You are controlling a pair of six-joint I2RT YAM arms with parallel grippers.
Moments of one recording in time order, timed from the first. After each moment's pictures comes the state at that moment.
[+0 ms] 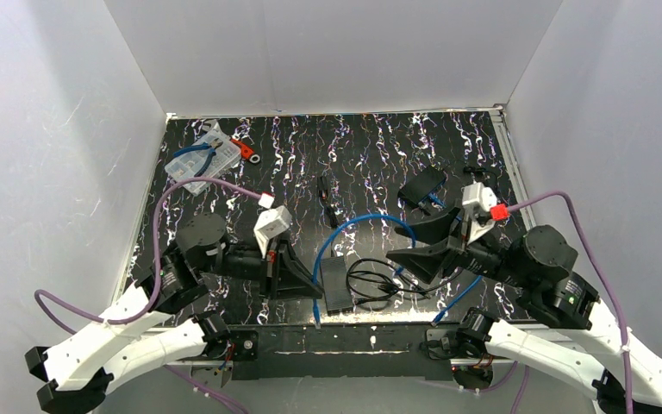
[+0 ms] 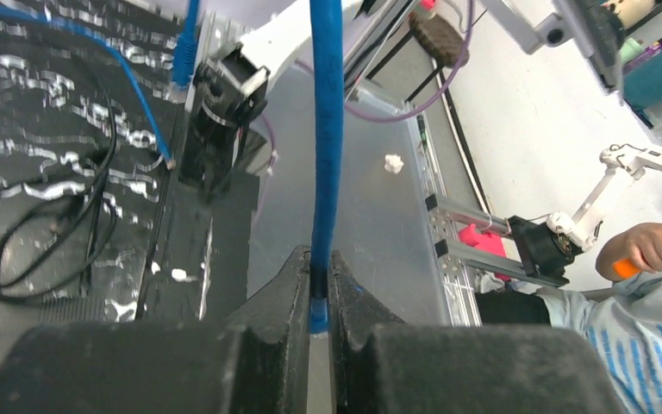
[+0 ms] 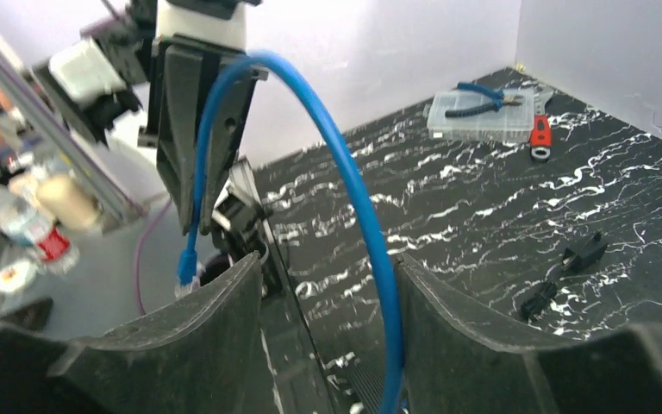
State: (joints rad) left arm -0.94 0.69 0.91 -0.32 0.76 -0.48; right arm 1.00 0.50 0.94 -0.30 -0.22 0.29
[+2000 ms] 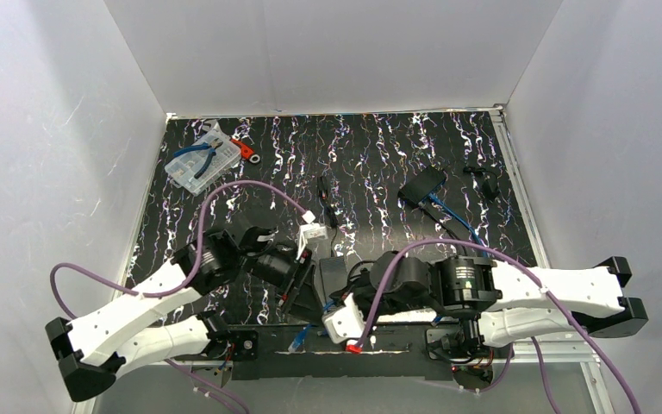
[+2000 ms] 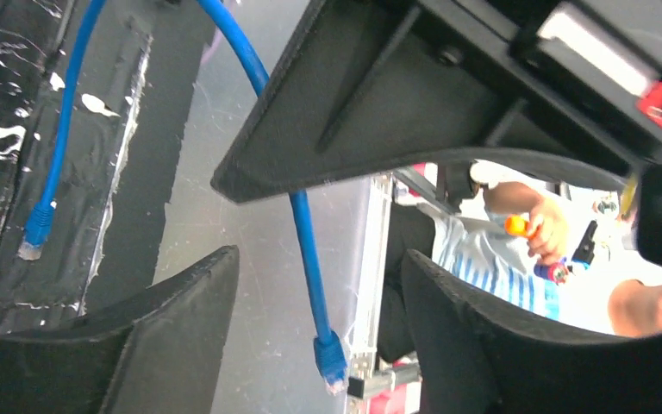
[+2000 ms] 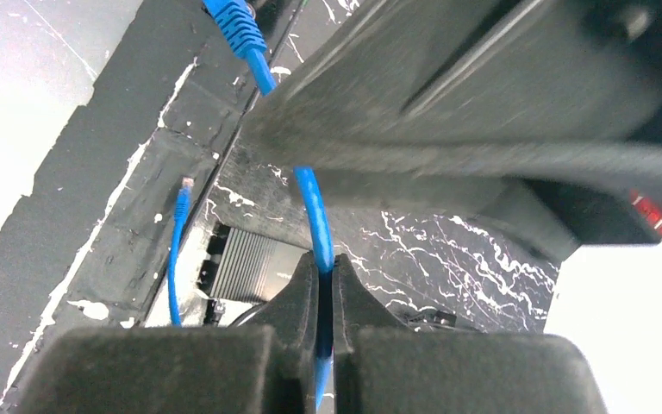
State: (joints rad) left arm -0.94 0.91 0.91 -0.66 0.92 -0.54; right arm 1.56 1.06 1.12 -0.64 -0.06 -0.78
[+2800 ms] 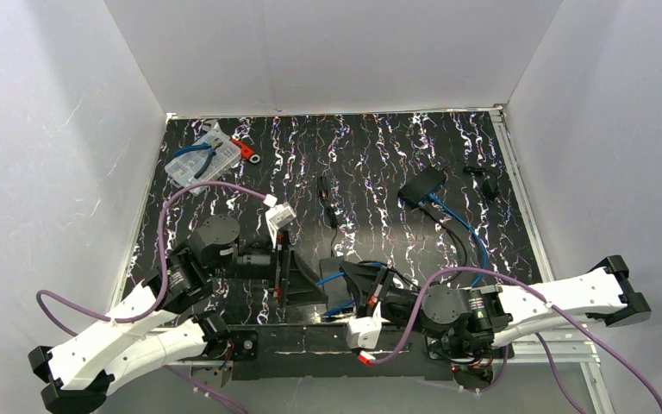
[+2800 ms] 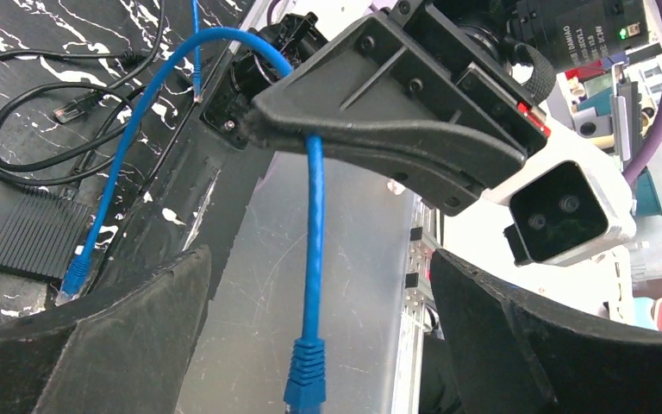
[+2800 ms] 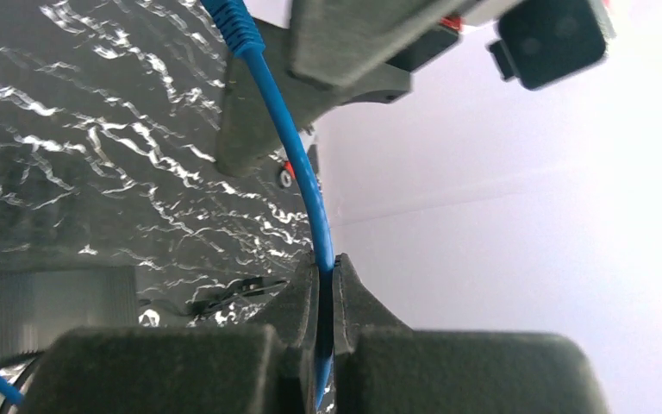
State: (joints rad) left arm -0.92 0.70 0.86 -0.46 0.60 -0.69; right arm 1.74 0.80 0.67 0.05 0.53 -1.08
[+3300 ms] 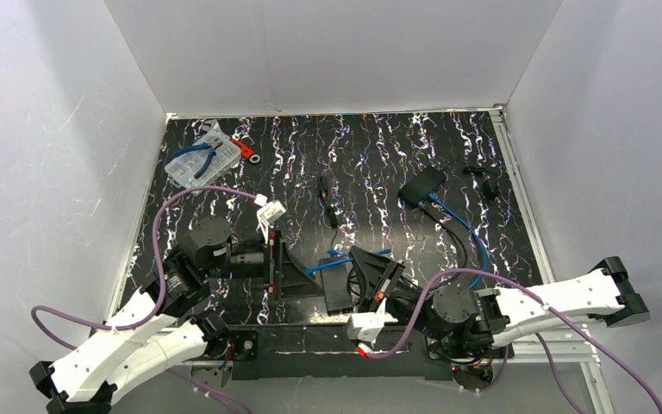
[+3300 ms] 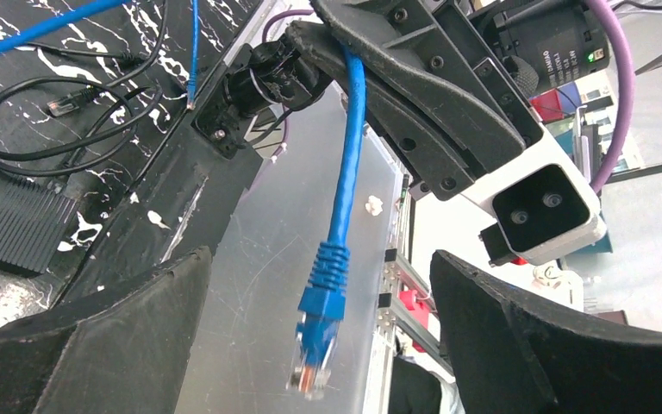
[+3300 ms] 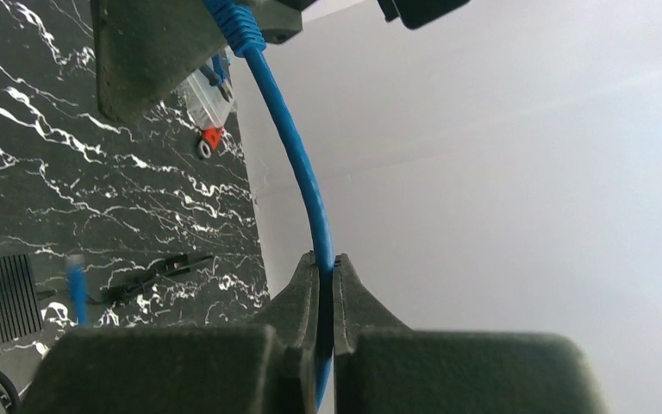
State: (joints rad) left arm -0.84 0.64 0.80 -0.42 0.64 -0.79; right arm 1.74 0.78 0.60 0.29 0.67 -1.30
